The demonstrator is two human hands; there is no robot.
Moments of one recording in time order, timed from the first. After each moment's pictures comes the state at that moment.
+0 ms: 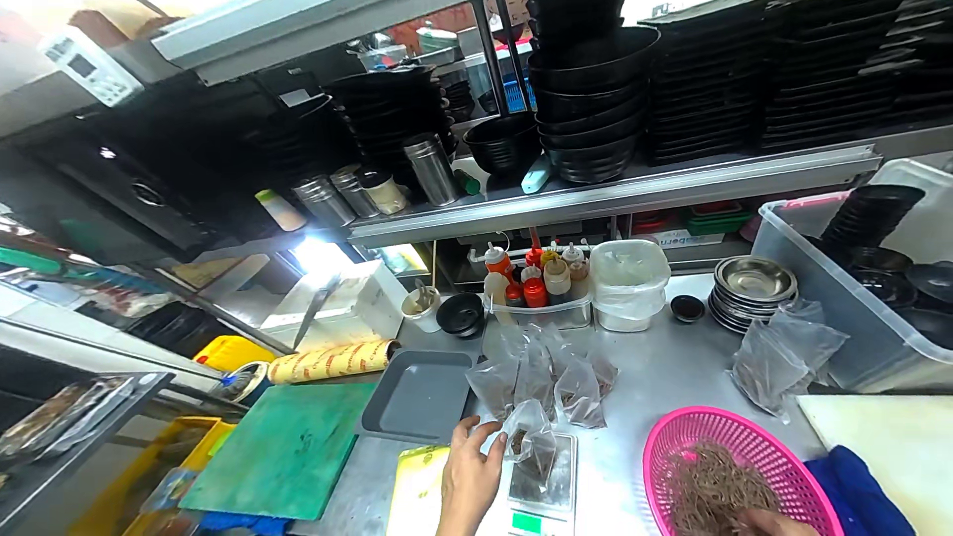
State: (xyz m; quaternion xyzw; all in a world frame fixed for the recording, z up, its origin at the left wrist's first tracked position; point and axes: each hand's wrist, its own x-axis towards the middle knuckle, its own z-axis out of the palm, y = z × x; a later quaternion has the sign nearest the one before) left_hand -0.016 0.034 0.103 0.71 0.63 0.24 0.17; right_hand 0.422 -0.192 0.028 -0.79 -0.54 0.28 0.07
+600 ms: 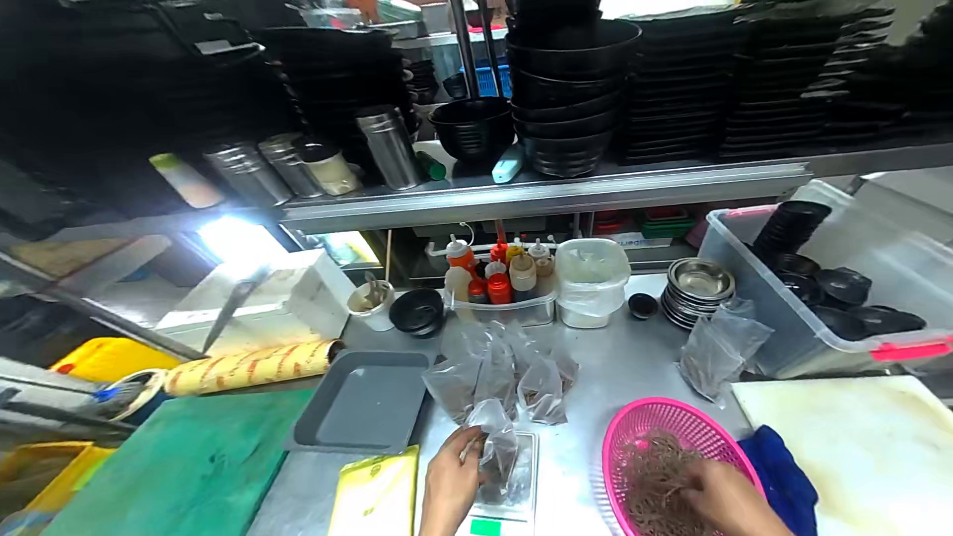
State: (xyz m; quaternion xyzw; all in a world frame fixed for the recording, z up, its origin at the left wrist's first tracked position) left_hand 0.011 0.034 0.081 0.61 0.65 0.21 0.40; right_hand 0.431 -0.150 0.066 -0.79 -0.52 0.31 0.05
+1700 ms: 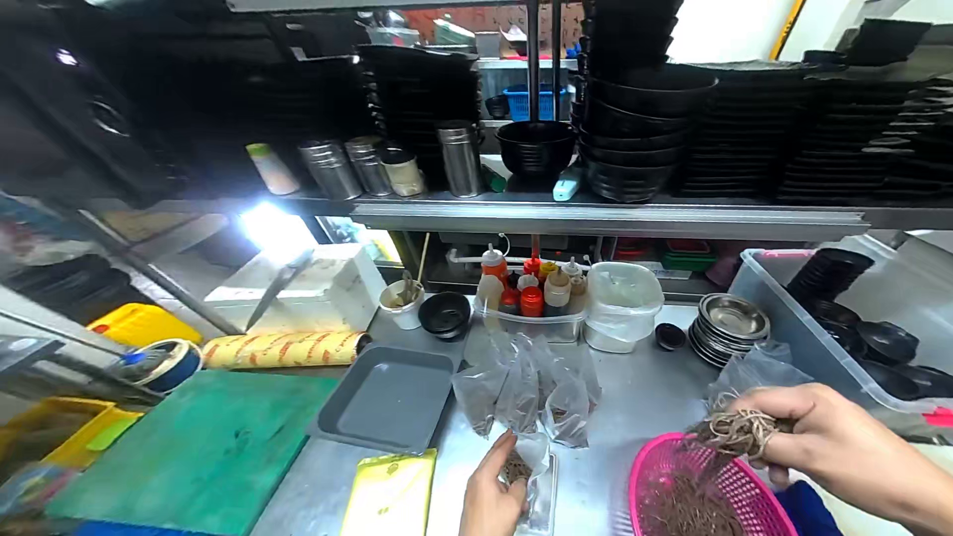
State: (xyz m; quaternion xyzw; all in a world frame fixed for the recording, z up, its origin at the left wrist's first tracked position) left_hand 0.017 0.008 0.110 0.60 0.58 0.27 0.48; right_hand 0.404 -0.070 0.313 -0.61 -0.65 0.33 0.32
